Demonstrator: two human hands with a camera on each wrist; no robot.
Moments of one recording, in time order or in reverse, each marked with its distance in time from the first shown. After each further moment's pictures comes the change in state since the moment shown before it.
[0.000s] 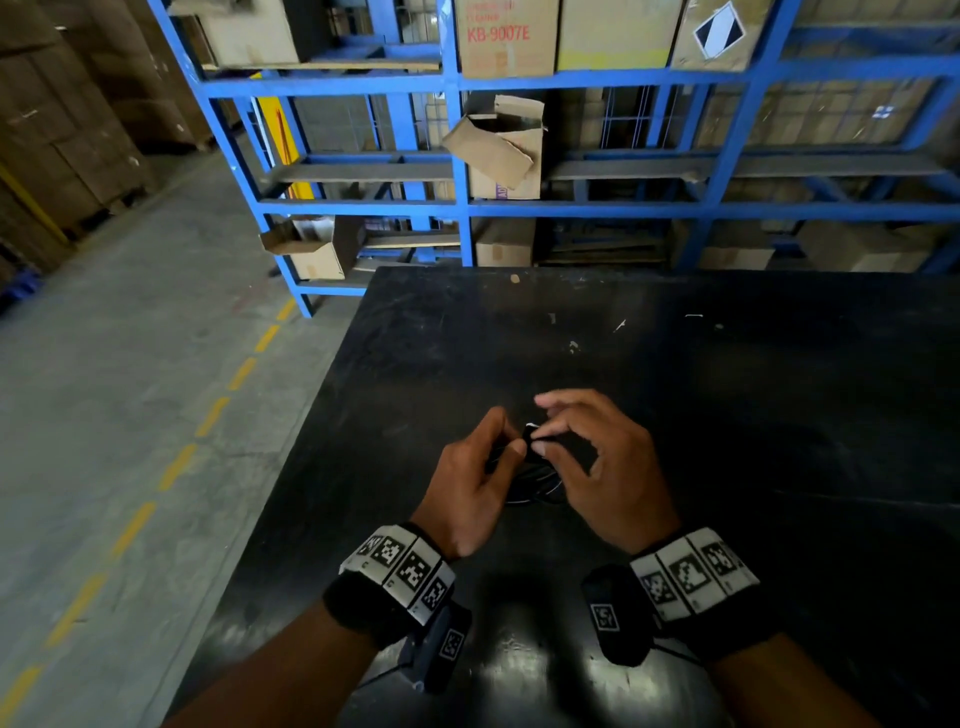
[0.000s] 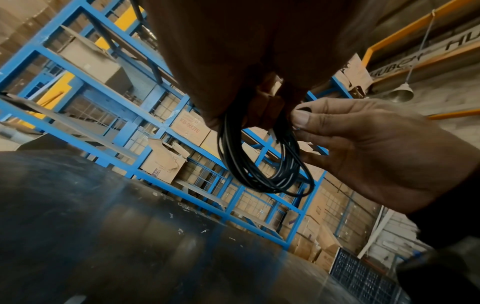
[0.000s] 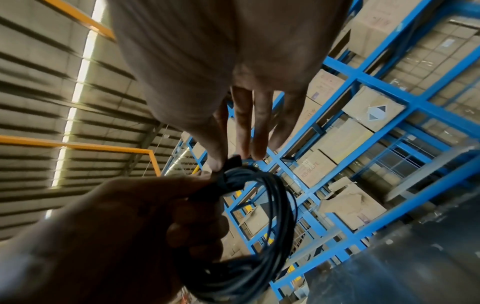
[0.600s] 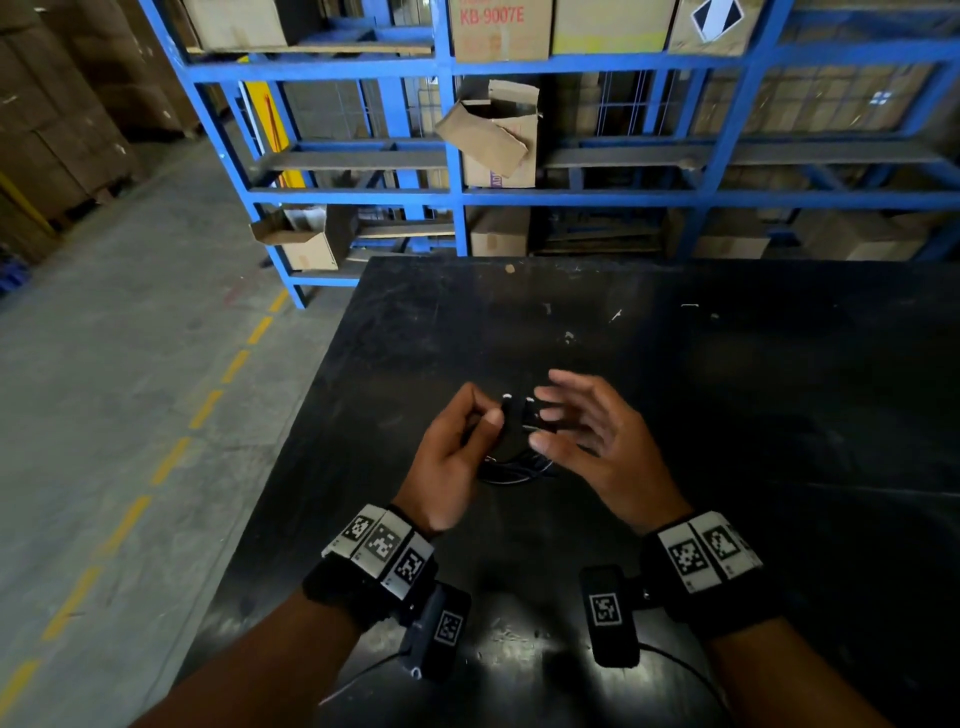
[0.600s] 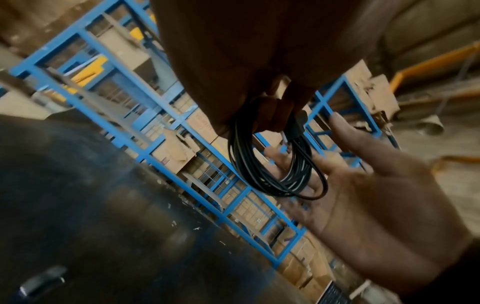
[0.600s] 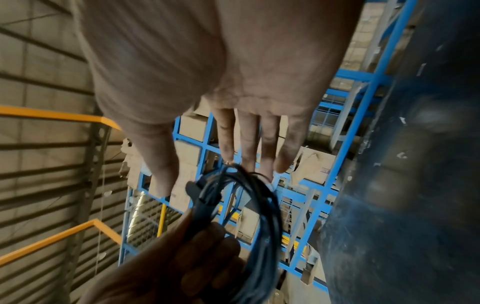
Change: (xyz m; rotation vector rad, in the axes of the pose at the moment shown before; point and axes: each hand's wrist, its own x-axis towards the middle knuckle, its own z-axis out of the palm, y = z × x) left_hand 0.011 -0.011 -0.006 -0.304 0.057 -0.053; right_hand -0.001 0.013 -0.007 0.519 -0.141 0.456
